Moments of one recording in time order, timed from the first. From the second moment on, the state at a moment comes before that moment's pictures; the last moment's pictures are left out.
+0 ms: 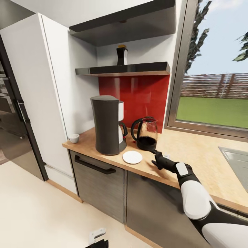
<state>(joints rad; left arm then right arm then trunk) -0.50 -0.16 -1.01 -0.02 1.32 -0.11 0.09 -0.98 0.09 -0.91 -0.50 -0.20 0.76 0.35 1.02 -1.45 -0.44</state>
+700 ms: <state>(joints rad) -0.50 -0.16 -1.01 -0.02 1.32 -0.11 0.09 -0.97 0.10 -0.80 -0.73 -0.17 0.85 0.34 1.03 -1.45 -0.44</state>
